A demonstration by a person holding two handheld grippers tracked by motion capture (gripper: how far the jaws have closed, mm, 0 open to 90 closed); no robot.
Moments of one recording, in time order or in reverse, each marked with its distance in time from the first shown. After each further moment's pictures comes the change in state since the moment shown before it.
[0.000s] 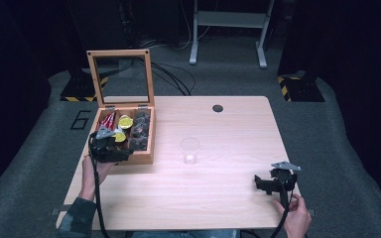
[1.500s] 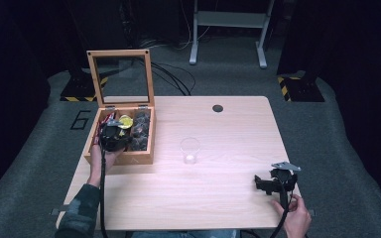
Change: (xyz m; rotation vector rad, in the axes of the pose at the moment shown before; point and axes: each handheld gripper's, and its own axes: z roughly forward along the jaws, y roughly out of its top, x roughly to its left) left arm 0.018 0.015 0.043 0.085 0.019 -0.048; right arm 0.001 -0.001 -0.001 0.004 -0.010 0.009
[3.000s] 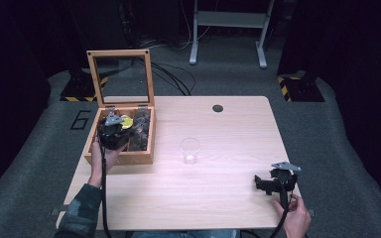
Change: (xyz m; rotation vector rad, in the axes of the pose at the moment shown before) left arm -0.027 0.021 -0.036 -0.144 -0.039 0.075; right arm 0.000 0.000 0.000 0.003 -0.001 0.004
